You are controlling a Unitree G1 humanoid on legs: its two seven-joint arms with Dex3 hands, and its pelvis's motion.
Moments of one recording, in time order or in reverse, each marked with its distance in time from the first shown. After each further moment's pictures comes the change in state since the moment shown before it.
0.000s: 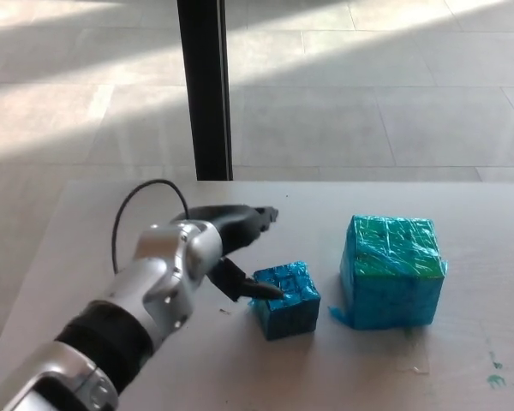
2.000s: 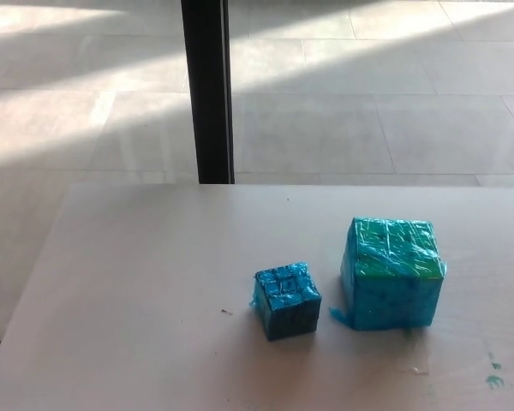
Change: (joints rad) left_arm 0.821 0.272 0.870 0.517 -0.548 -0.193 0.005; right_arm 0.017 -0.011 -0.005 0.013 0.001 -0.001 0.008
